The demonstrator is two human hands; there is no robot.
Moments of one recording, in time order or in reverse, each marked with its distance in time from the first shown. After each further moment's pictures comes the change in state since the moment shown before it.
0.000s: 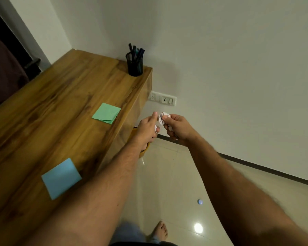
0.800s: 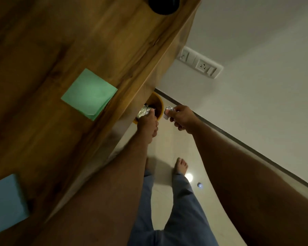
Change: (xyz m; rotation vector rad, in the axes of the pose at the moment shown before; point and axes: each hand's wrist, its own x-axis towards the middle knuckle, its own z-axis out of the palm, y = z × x) left_hand 0.237 -0.135 -0.024 -0.357 0.383 -0.567; right_hand 0.259 0.139 -0.023 -0.410 -0.112 0.442
